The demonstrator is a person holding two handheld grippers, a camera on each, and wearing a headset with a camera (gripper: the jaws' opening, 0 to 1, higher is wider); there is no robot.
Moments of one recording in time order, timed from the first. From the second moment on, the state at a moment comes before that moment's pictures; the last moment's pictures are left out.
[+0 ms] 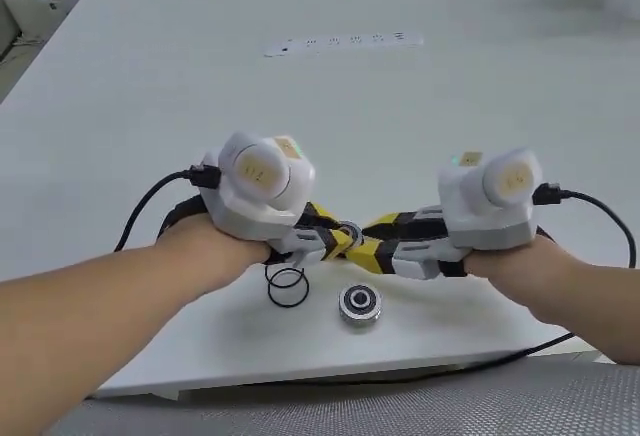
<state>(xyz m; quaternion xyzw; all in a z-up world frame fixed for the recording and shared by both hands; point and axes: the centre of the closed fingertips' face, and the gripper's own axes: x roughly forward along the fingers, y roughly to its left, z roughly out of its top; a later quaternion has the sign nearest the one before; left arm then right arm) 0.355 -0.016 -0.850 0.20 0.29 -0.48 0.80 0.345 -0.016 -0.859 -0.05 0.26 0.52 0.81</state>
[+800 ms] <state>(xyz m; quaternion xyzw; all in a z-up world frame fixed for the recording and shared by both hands) 0.355 -0.016 -0.850 0.20 0.29 -0.47 0.81 0.349 -0.024 -0.865 -0.17 0.23 0.52 0.81</state>
